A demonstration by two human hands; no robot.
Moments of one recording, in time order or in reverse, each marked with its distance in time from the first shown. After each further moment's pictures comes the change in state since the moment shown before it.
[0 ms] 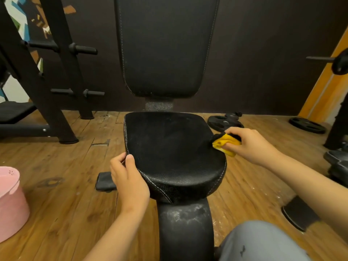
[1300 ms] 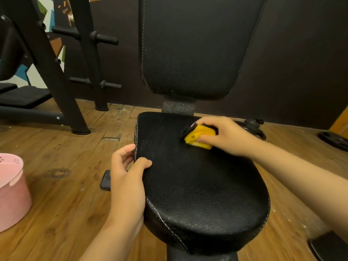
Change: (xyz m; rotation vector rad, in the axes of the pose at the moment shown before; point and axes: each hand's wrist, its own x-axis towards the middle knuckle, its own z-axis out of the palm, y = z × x) left_hand 0.041 0.017 0.006 -0.369 -0.117 -0.242; right_hand 0.129 -0.036 0.052 0.102 -0.200 -0.345
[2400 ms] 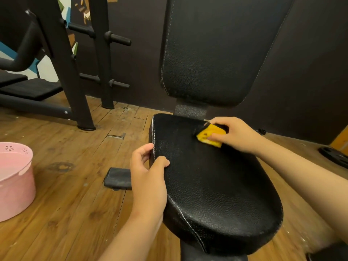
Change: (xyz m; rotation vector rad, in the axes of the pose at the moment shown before) left_hand -0.001 0.001 0.000 -0.024 0.018 0.011; right_hand 0.020 0.000 -0.005 -0.066 -0.009 0.080
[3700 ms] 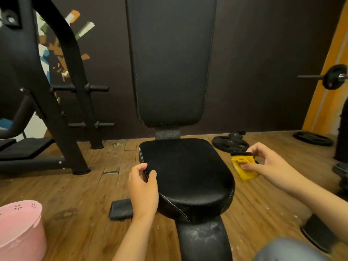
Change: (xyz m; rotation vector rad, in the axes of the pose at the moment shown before) left_hand -0.014 0.010 -0.010 0.532 -0.064 0.299; right_hand -0.200 -0.036 -0.028 0.360 0.438 0.440
